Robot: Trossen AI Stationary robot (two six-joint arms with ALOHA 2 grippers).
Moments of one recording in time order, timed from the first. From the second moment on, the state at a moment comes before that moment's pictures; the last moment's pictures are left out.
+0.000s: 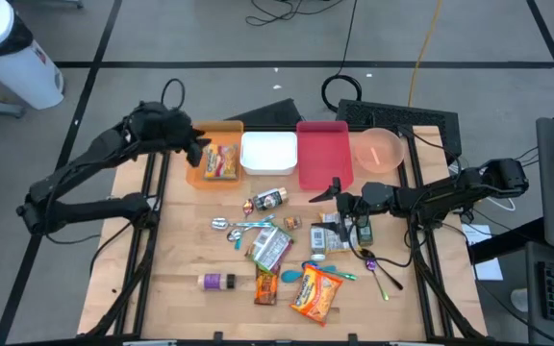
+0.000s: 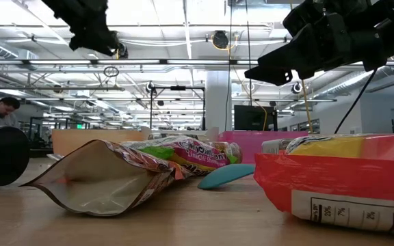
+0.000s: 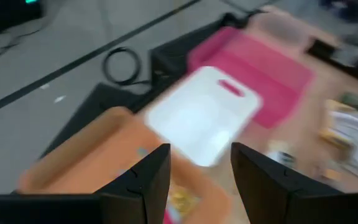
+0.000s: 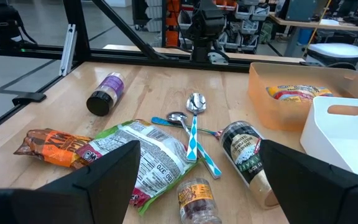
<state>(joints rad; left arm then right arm) 0.64 0.88 1.00 -0.68 0.09 -0.11 0.03 1.24 0.37 0.69 -0.05 -0.05</state>
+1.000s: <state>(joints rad) 0.05 1.19 0.35 0.88 0.07 -0.11 0.03 1.23 0.37 0.77 -0.05 -0.16</state>
